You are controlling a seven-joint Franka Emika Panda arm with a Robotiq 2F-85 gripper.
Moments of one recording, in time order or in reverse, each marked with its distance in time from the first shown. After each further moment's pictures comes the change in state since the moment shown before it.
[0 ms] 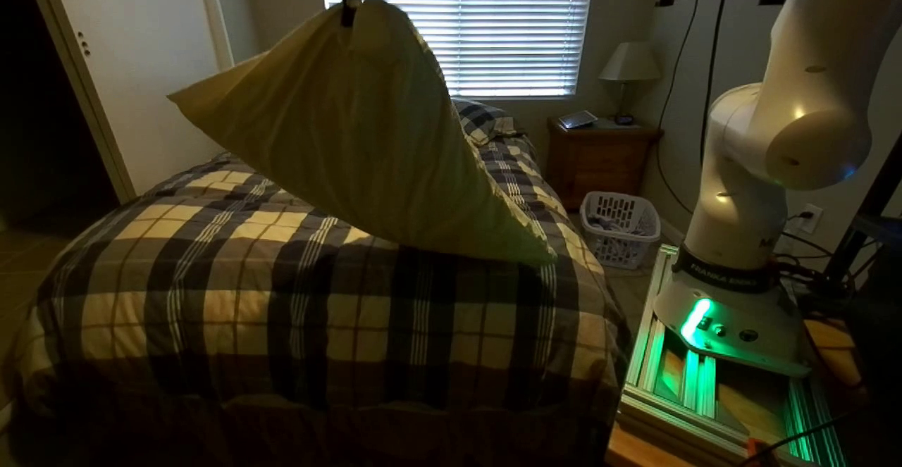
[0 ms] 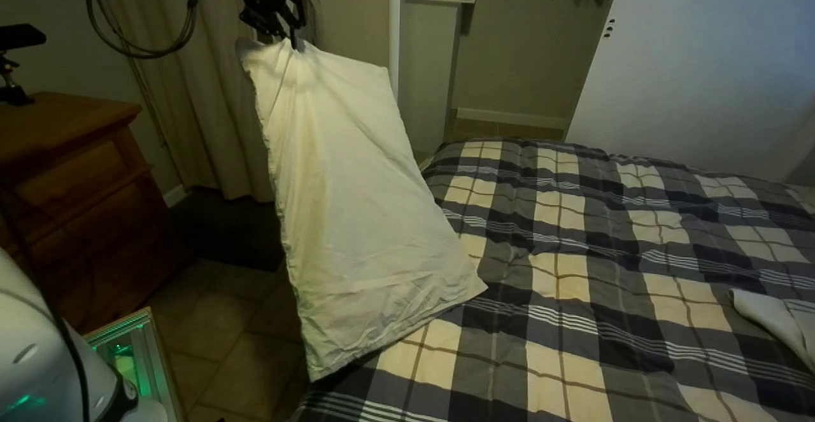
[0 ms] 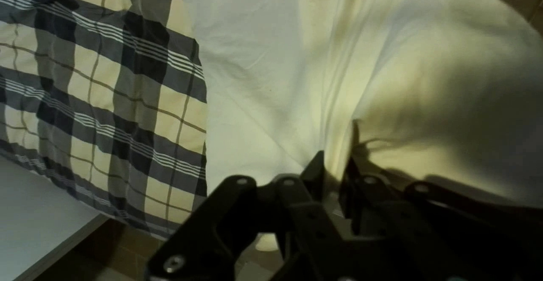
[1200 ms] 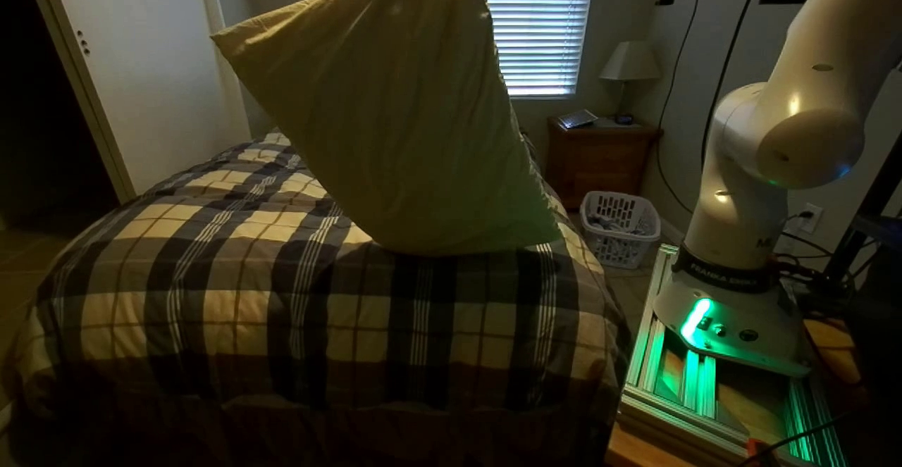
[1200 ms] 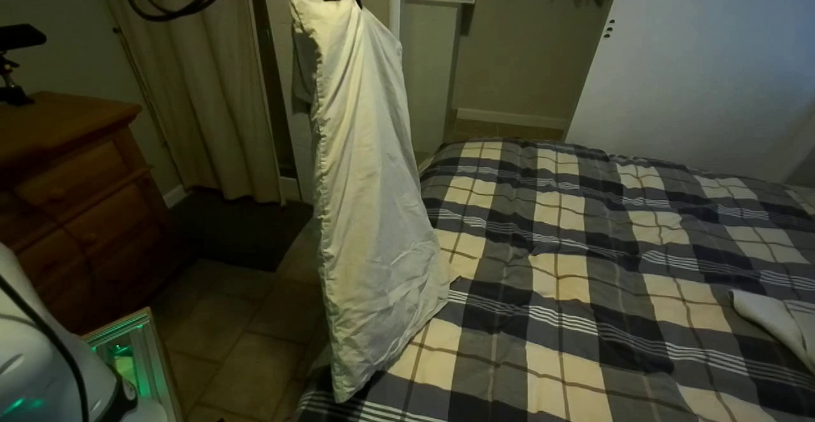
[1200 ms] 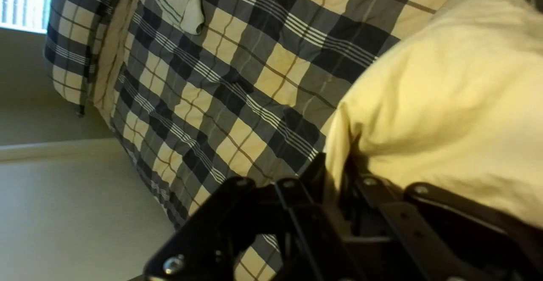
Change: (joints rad) arm -0.075 -0.133 -0.116 -0.055 -0.368 -0.050 -0.333
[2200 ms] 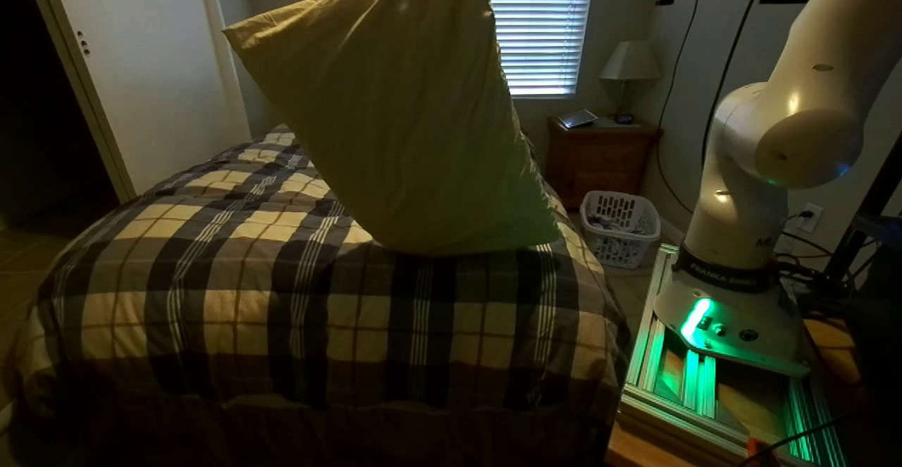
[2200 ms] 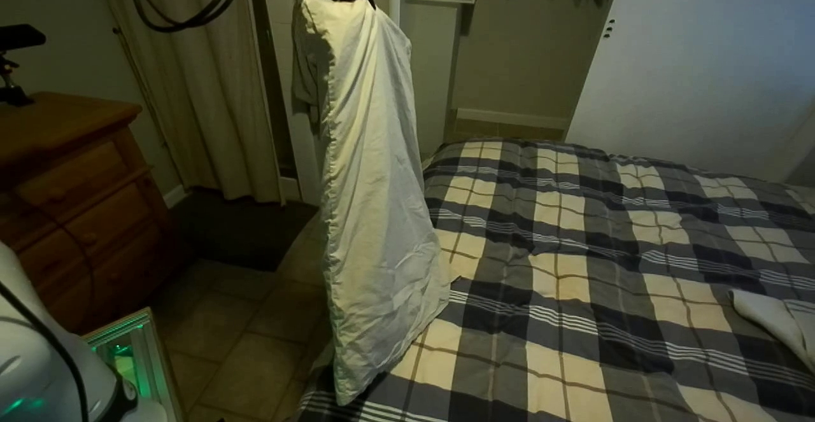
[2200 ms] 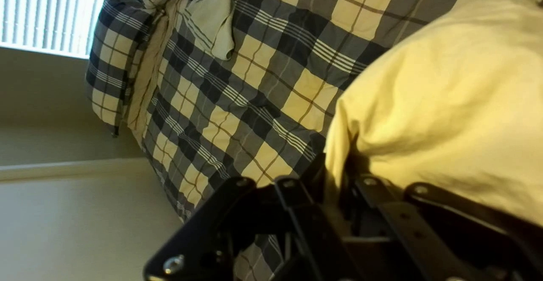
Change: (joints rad) arm -0.013 -0.014 -0.006 -0.052 -0.107 0.026 0.046
